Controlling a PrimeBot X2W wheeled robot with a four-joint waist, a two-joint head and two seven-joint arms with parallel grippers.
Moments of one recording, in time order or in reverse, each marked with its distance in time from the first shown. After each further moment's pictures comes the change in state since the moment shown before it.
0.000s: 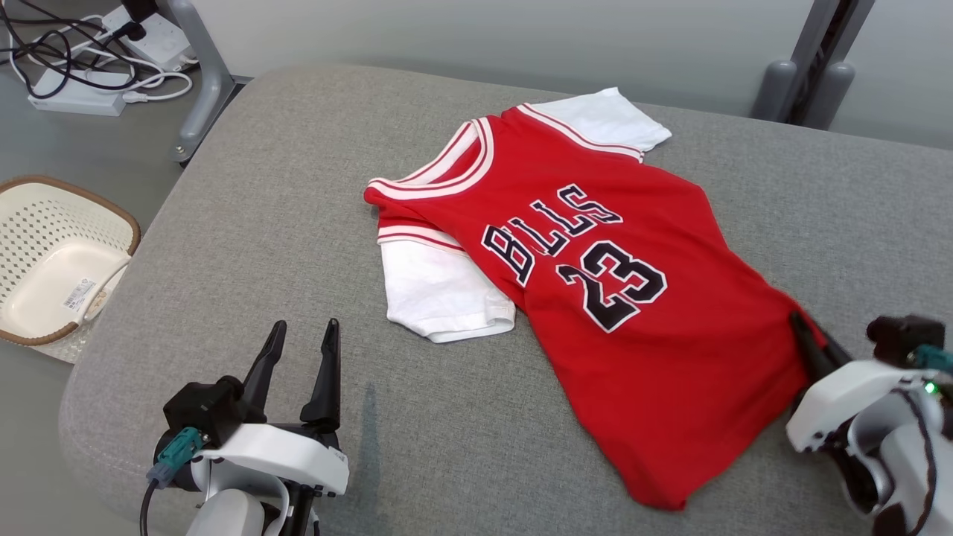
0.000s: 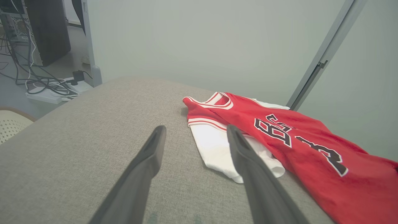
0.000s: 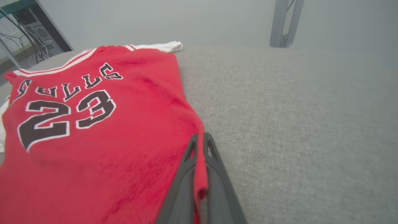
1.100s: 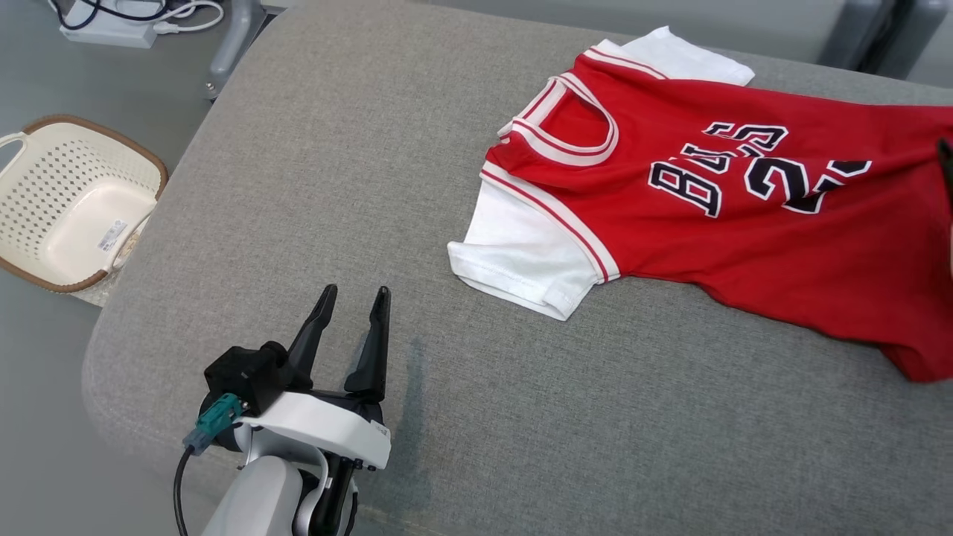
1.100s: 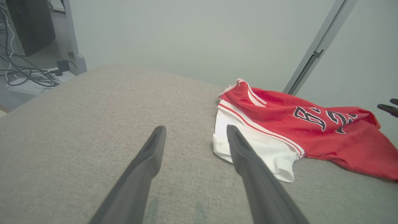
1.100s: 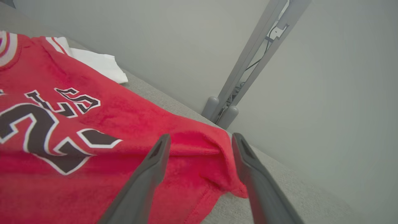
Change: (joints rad) left arm -0.075 -0.003 -0.134 -0.026 -0.084 0.020 0.000; right arm -0.484 -0.283 0.186 0.238 -0.240 0.000 0.048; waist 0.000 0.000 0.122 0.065
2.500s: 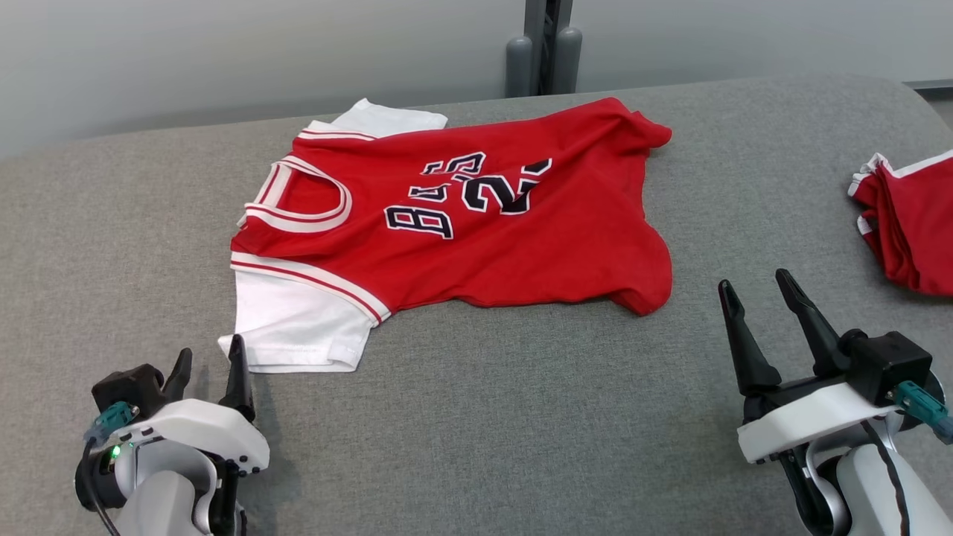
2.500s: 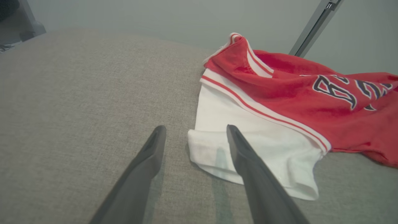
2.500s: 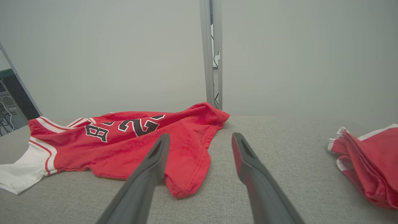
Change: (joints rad) left arm -0.103 0.069 0.249 0.437 0.050 0.042 0.012; right arm 0.662 0.393 -0.286 -0.688 0.047 0.000 -0.132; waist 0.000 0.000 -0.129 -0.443
